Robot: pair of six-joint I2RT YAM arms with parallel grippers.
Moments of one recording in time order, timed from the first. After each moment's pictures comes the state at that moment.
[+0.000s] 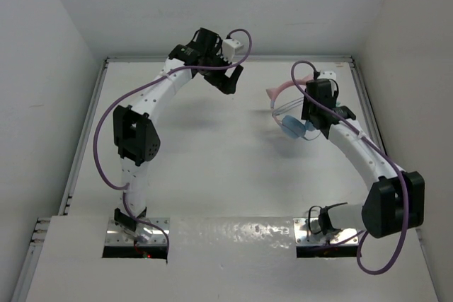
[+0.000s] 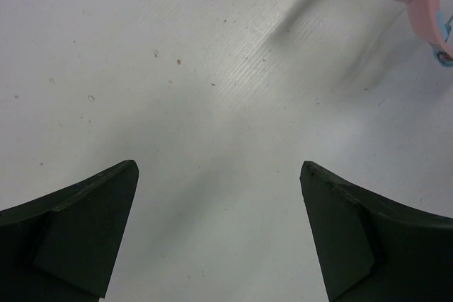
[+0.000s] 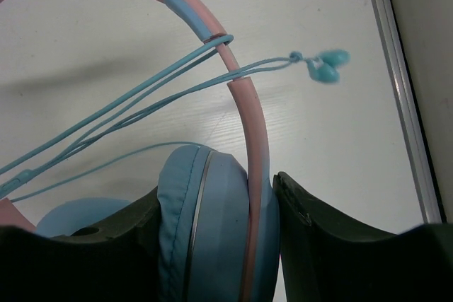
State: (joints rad) left arm -0.45 2.11 2.14 -0.89 0.30 0.21; right arm 0.22 1.33 0.98 -0.42 0.48 0.20
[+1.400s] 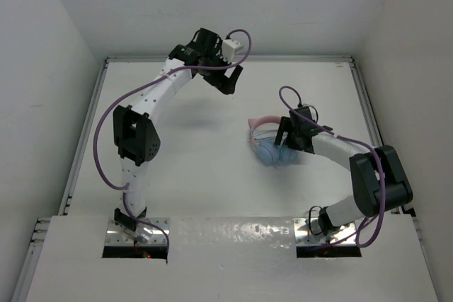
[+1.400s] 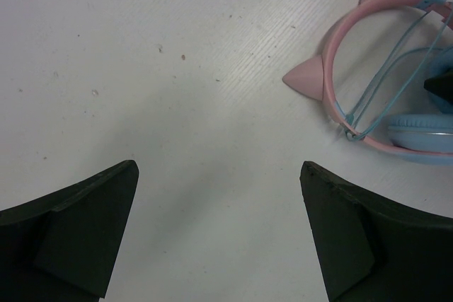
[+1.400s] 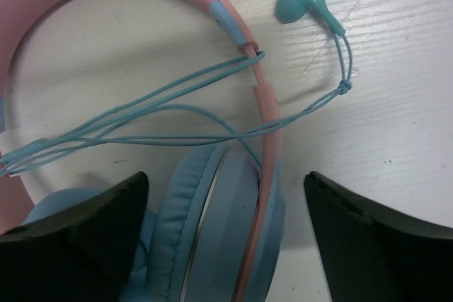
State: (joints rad) left arm -0.45 2.11 2.14 -0.90 0.28 0.21; right arm 0.29 1.49 0.68 -0.19 0.20 0.52
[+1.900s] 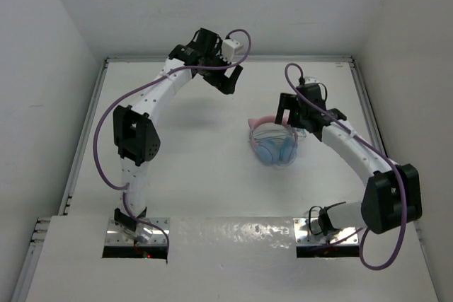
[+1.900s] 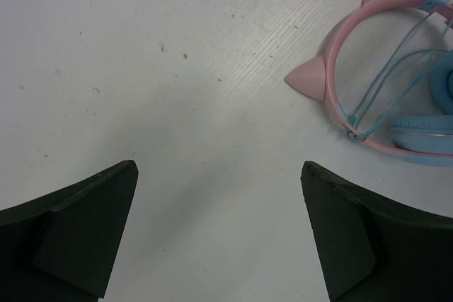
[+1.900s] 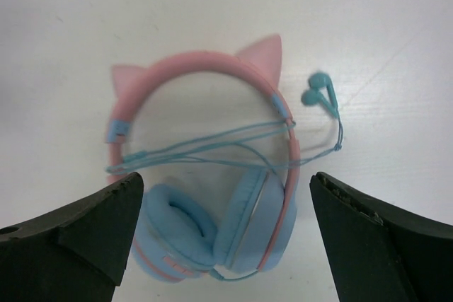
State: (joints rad) left arm -0.45 2.11 2.14 -0.90 0.27 0.21; right arm 0.29 1.38 0.91 -0.36 0.17 0.38
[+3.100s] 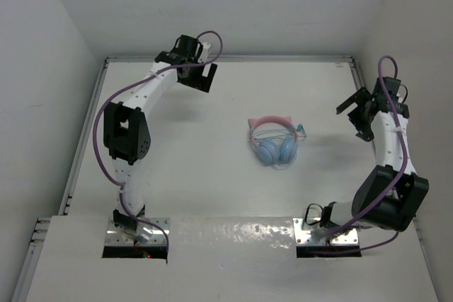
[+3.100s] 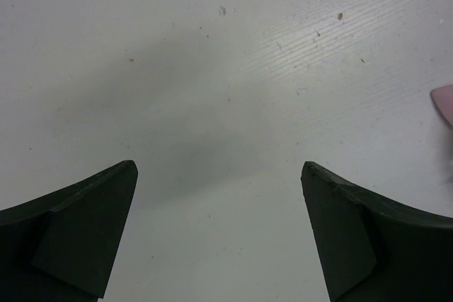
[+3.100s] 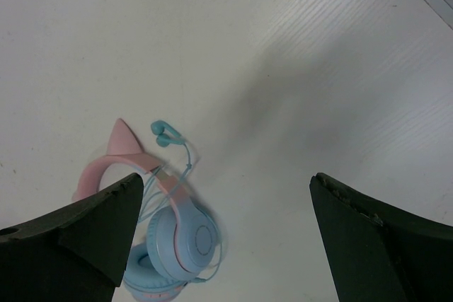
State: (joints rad) left arm -0.32 2.07 1.93 -0.79 0.02 0.05; right arm -0.37 1.38 1.11 -0.71 -0.01 0.56
